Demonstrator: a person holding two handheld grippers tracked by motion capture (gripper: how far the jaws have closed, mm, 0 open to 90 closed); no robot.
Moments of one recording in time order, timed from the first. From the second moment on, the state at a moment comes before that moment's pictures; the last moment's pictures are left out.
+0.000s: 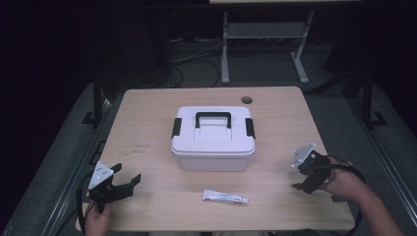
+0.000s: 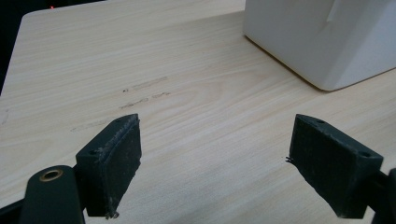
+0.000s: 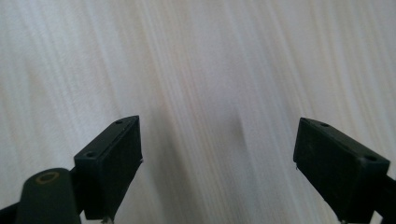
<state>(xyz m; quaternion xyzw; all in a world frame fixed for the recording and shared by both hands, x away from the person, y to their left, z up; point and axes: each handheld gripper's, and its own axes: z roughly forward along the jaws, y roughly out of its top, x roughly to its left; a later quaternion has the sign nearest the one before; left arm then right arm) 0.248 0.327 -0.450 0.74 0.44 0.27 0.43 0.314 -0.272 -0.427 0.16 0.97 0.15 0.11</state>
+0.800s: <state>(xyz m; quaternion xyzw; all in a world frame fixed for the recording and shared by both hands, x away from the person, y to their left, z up) 0.250 0.327 -0.451 0.74 0.43 0.26 0.44 0.336 -0.254 -0.394 0.11 0.99 0.12 0.03</state>
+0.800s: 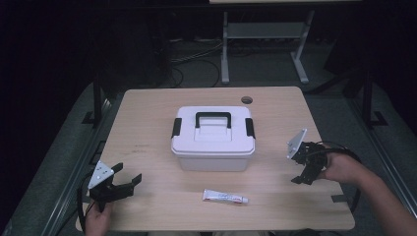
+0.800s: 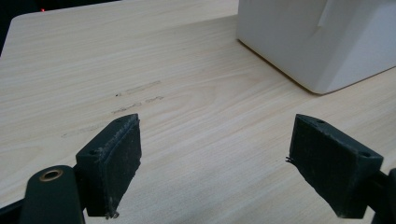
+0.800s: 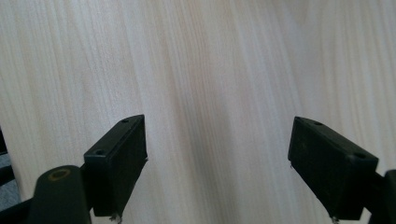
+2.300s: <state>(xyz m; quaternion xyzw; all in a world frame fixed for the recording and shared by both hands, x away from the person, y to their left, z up) 0.252 0.333 -0.450 0.74 0.42 0.27 0.45 0.378 -0.169 -0.289 0.06 0.99 0.10 0.06</state>
